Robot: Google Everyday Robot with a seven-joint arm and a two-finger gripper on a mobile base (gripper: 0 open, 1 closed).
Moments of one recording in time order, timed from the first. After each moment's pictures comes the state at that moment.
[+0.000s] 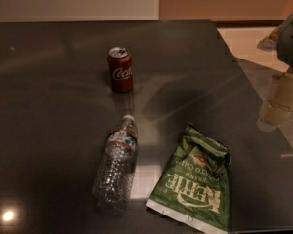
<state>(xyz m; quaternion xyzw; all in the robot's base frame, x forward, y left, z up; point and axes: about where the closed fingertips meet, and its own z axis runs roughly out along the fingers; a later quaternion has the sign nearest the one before) 0.438 -0.217 0.976 -0.60 0.78 -0.03 0.16</state>
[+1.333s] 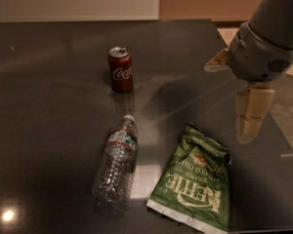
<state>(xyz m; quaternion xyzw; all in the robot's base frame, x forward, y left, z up) 0.437 -0.157 0.934 -0.75 0.66 0.05 0.11</state>
